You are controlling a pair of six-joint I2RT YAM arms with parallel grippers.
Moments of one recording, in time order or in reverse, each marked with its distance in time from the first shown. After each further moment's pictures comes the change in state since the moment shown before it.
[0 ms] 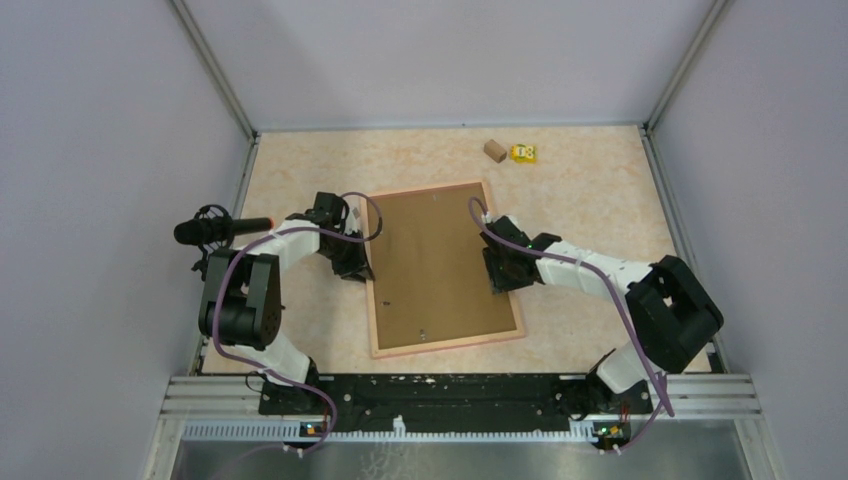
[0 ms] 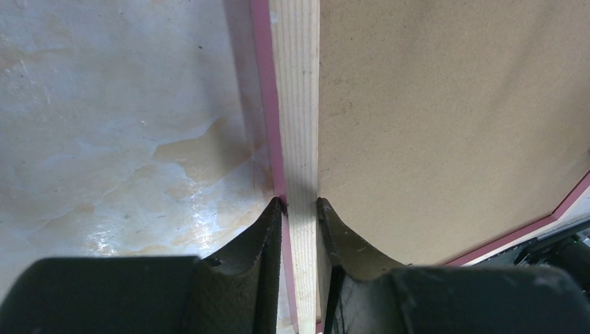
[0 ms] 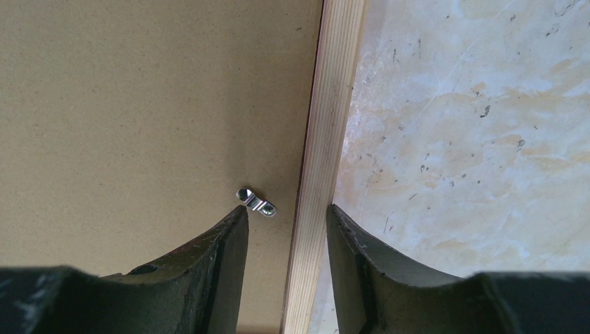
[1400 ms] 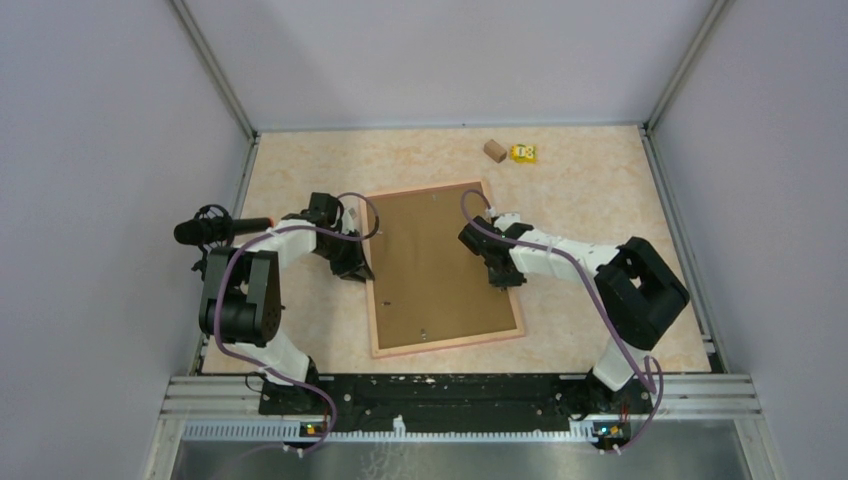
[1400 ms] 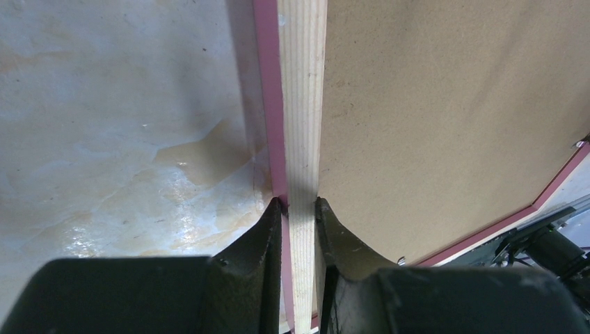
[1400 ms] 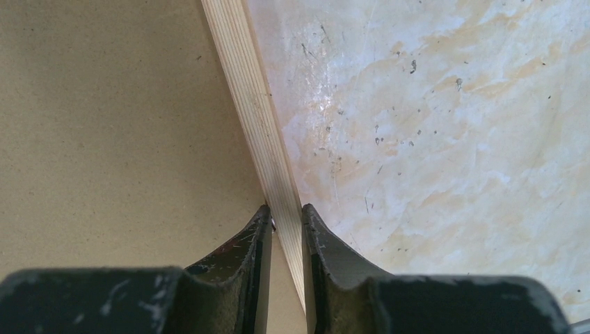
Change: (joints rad) left arm 0.034 0.018 -0.004 0.009 0.062 0.001; right arm 0.061 0.163 0.171 -0.222 0.238 0.341
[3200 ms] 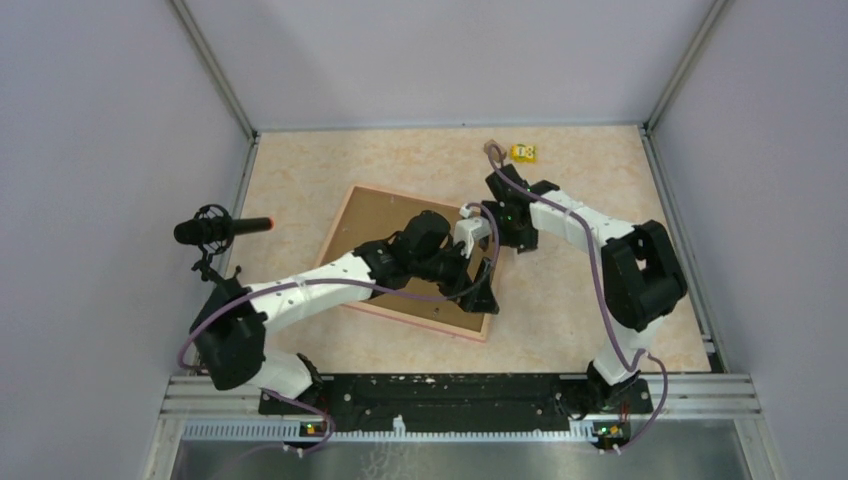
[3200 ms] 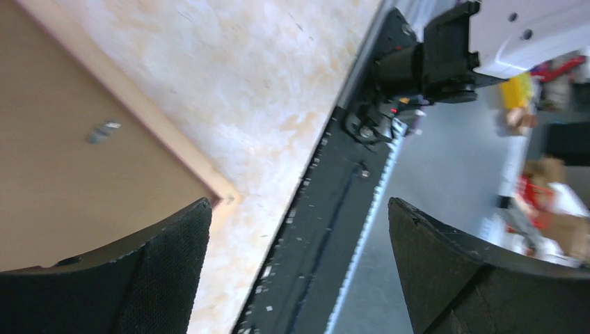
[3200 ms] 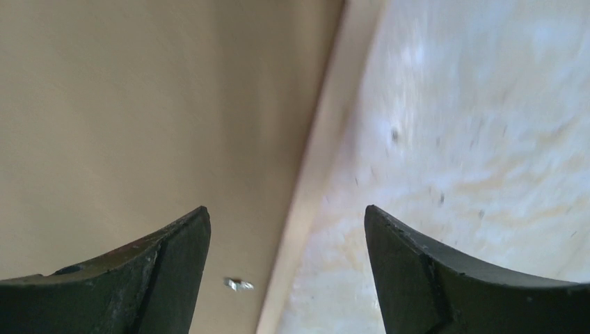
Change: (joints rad) left arm -0.800 -0.158 0.077 0.417 0.148 -0.126; right arm -0.259 0.139 0.339 0.010 -0.319 -0.228
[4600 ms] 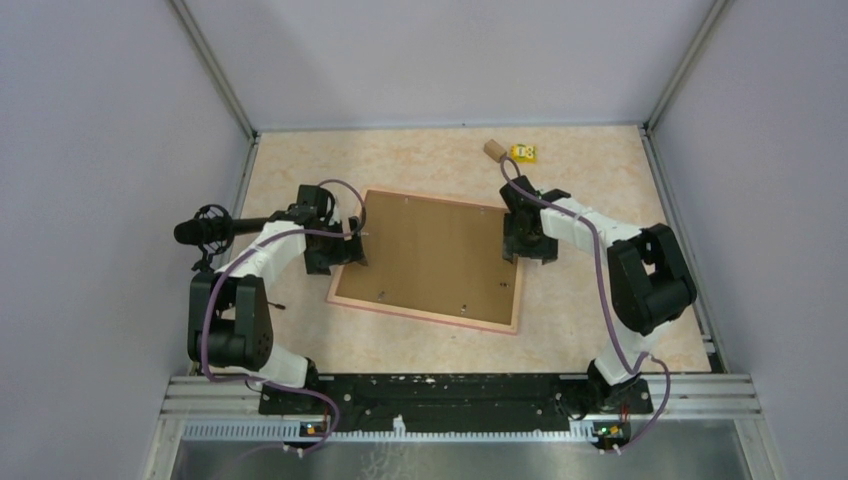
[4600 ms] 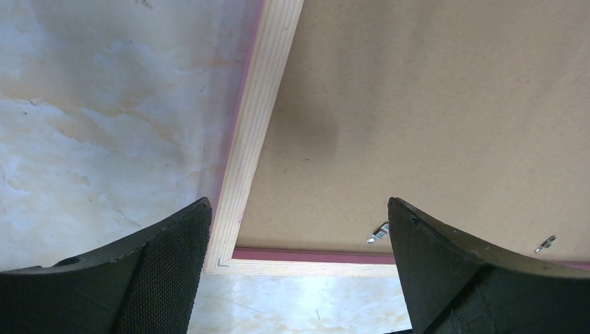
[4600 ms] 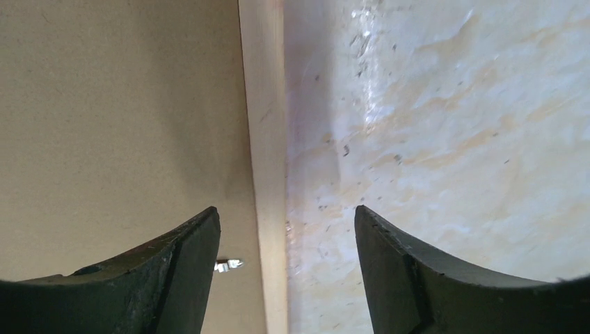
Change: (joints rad) left arm 0.819 0.009 -0.053 -0.489 -0.409 0.167; right arm -0.062 -0.101 -0.229 -0.031 0.105 0.020
